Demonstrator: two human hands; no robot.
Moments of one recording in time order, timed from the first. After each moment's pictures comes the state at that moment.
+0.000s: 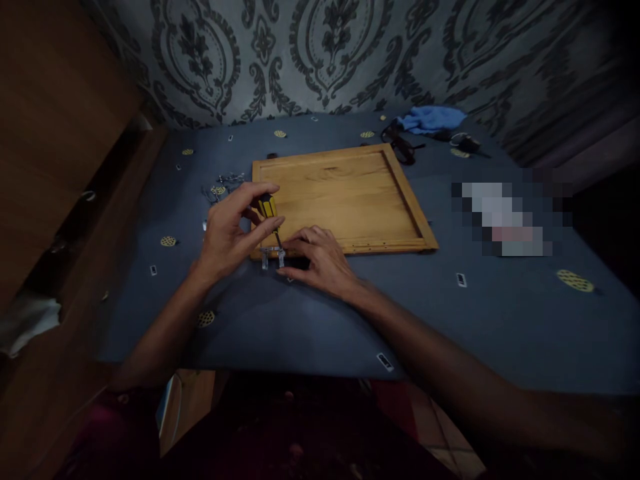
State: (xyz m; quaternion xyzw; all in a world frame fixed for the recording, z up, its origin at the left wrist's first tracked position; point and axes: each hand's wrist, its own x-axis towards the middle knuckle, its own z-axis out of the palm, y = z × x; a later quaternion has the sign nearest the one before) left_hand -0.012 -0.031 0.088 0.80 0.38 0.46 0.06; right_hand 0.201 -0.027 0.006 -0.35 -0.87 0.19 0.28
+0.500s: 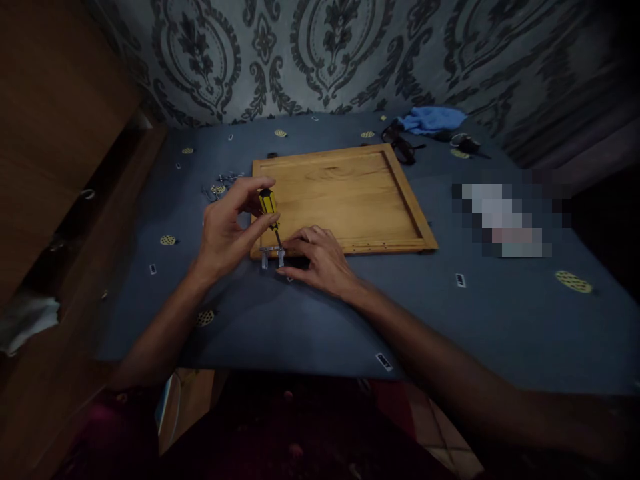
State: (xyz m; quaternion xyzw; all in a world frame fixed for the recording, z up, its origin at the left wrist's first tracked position) left_hand -0.012 -0.031 0.086 0.78 0.39 0.48 0.08; right_hand 0.202 -0.027 0.005 -0.35 -0.88 0.18 0.28
